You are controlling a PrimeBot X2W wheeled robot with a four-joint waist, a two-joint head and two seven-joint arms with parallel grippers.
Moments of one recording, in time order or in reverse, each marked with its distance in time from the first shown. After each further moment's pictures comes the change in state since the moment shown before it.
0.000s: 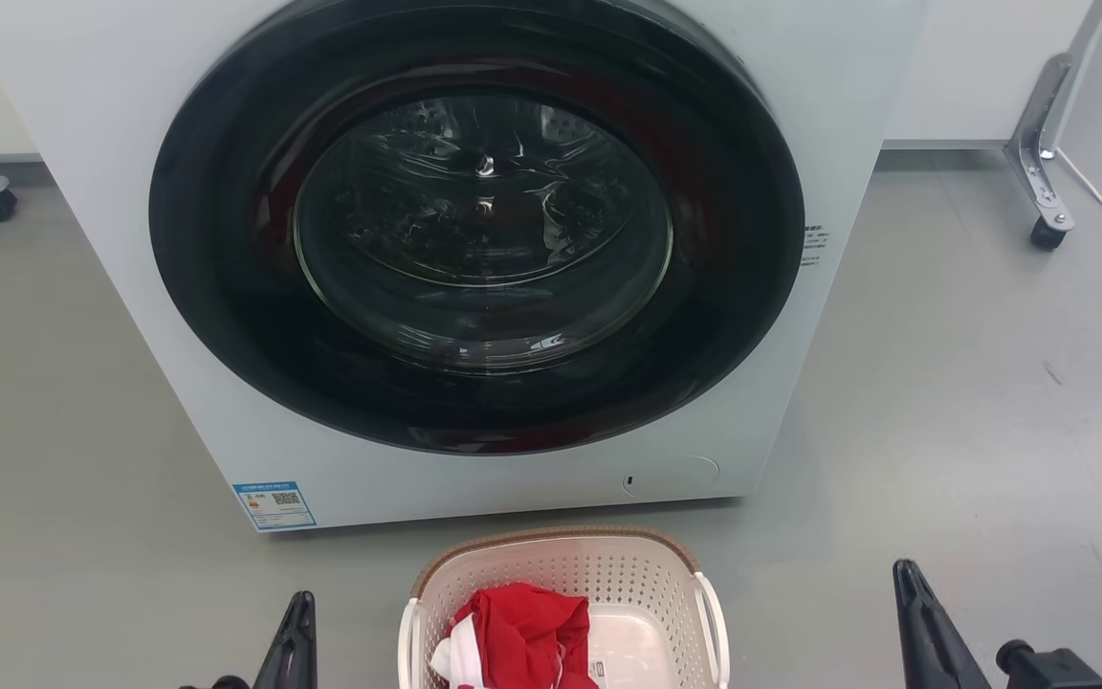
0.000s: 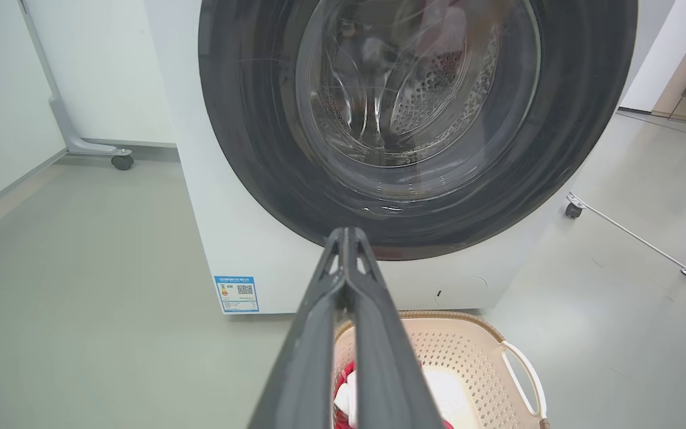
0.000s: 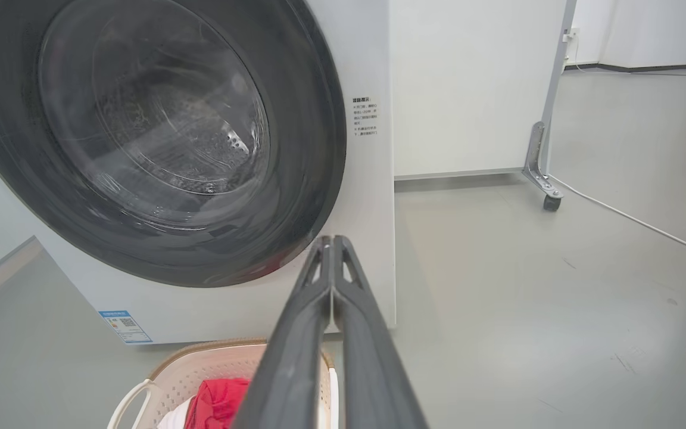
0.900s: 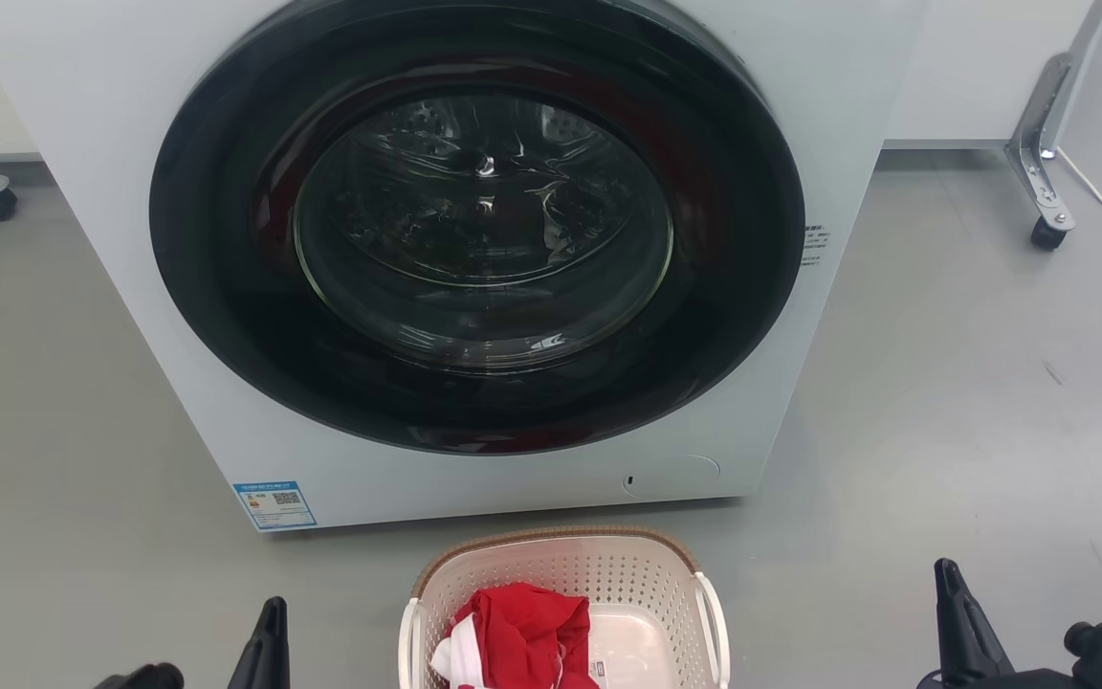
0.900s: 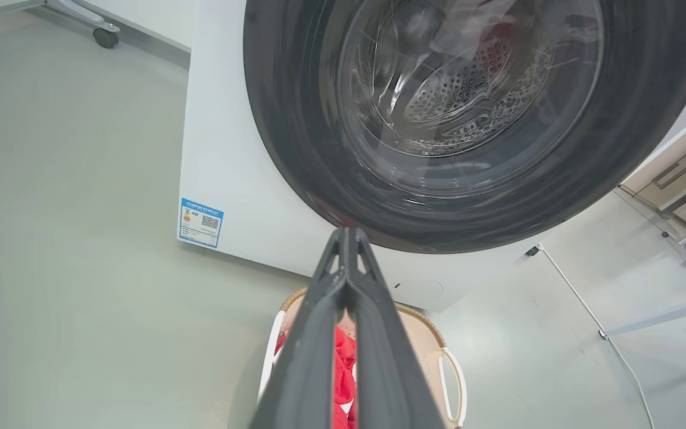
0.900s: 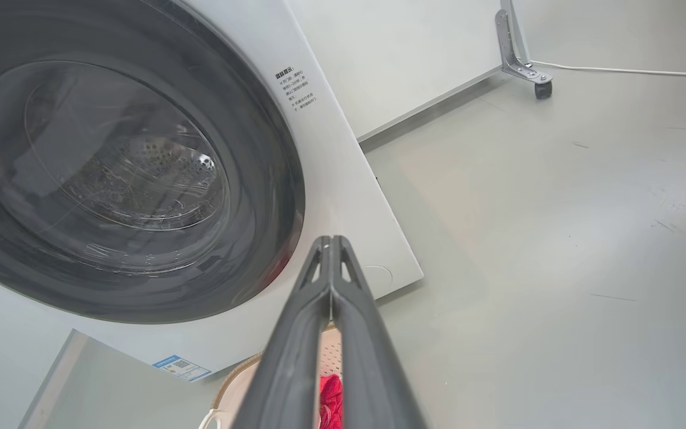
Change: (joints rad) left arm -0.033 -0.021 0.075 0.081 -0.330 -0.055 0.066; right arm -0.017 0.043 -0.108 0.057 0.320 0.062 0.099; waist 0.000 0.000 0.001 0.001
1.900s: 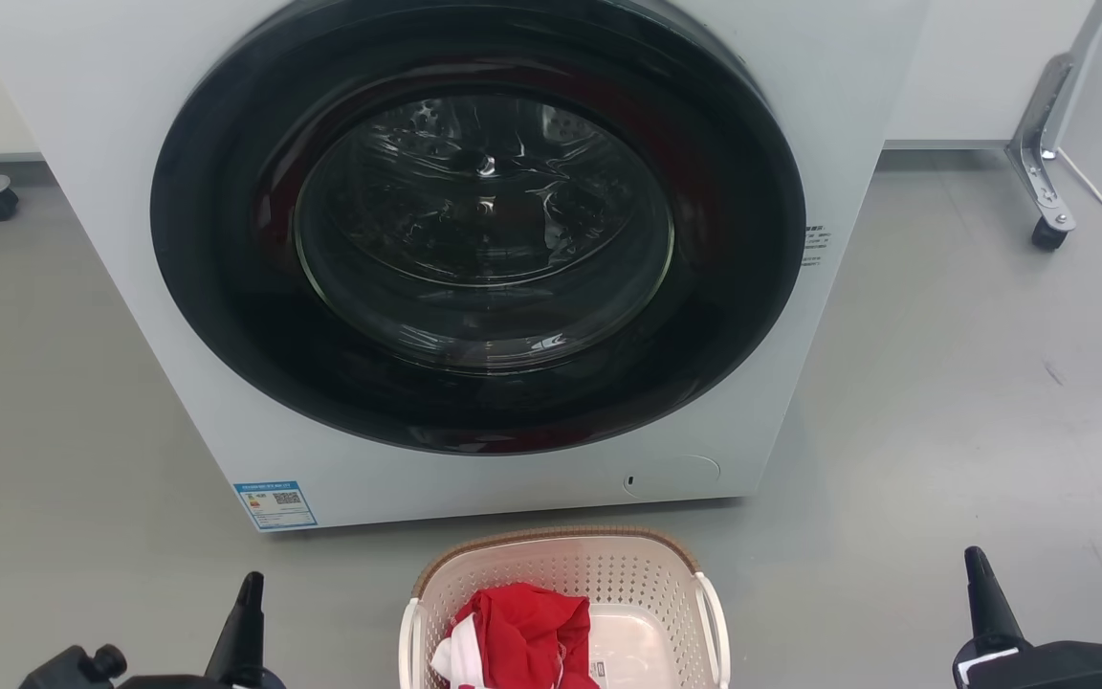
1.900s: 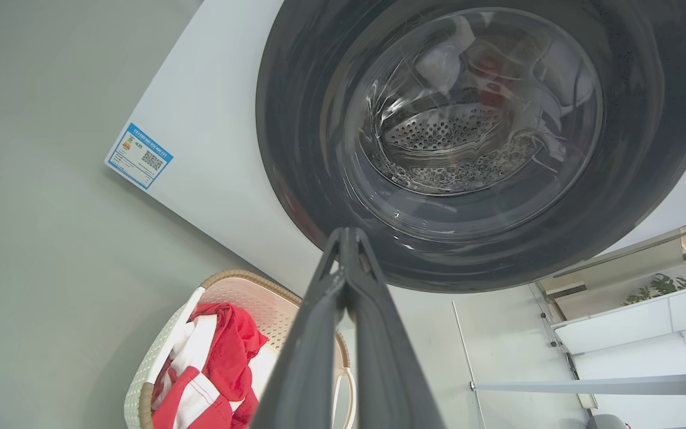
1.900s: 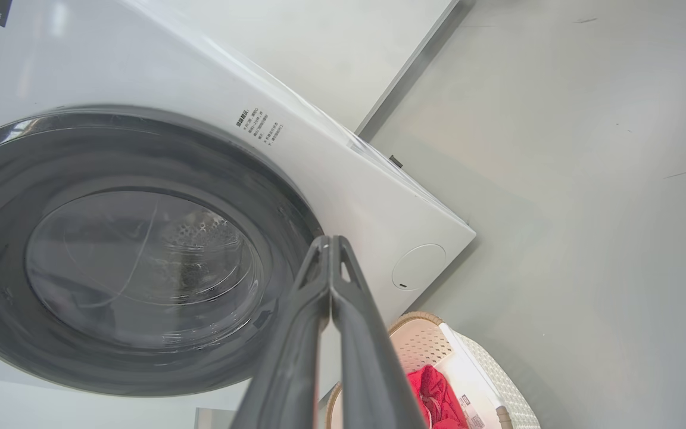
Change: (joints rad) left arm -0.086 -0.022 0.092 0.096 -0.398 -0.079 0.072; right arm -0.062 0.043 -0.127 0.066 0.391 0.072 0.113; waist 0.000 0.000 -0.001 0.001
